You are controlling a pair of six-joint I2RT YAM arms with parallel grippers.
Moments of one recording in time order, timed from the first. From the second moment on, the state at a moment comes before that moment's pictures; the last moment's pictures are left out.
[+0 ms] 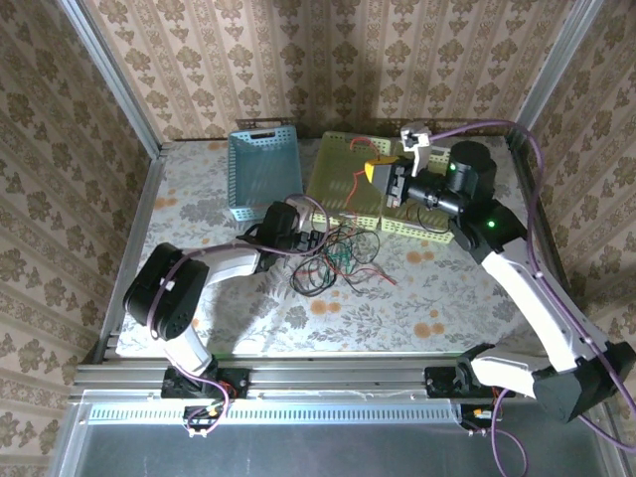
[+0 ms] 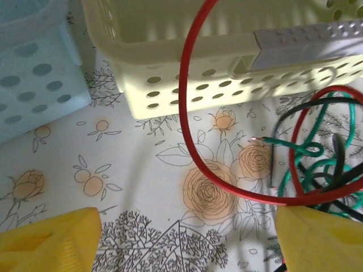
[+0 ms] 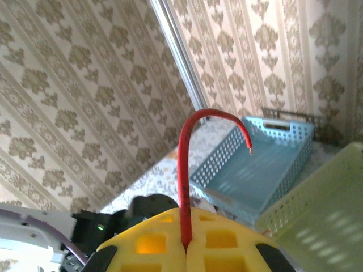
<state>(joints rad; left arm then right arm) -0.62 1.70 0.86 0.13 0.04 -0.19 0.38 1.15 1.26 -0.21 -0.48 0.29</state>
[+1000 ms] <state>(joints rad) -0.65 1.79 0.83 0.13 -0.08 -0.18 0.03 1.08 1.28 -0.14 0.12 0.21</state>
